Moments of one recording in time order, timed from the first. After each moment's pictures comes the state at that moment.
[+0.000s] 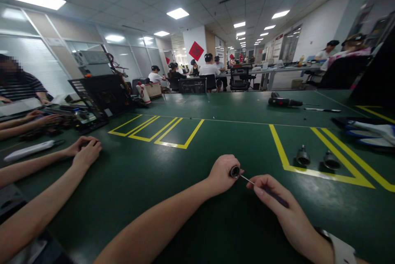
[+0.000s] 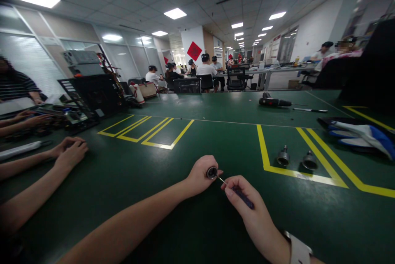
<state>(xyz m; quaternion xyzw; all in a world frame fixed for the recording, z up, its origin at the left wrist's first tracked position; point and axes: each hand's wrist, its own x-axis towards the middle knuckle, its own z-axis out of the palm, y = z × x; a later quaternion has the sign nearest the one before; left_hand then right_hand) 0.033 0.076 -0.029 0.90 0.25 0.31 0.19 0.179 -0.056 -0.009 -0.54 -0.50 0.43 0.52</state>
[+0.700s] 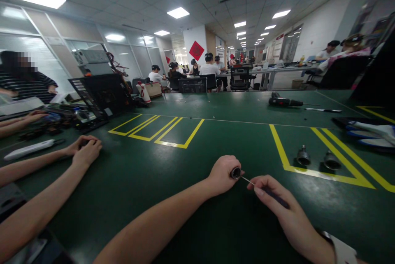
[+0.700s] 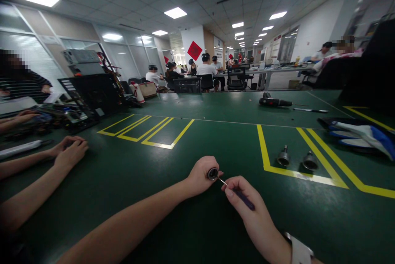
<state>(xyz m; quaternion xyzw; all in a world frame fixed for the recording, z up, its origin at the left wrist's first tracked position) 0.033 0.076 -0.029 0.91 0.23 0.30 0.19 0.180 -0.056 -0.011 -0.54 -0.51 0.42 0.52</state>
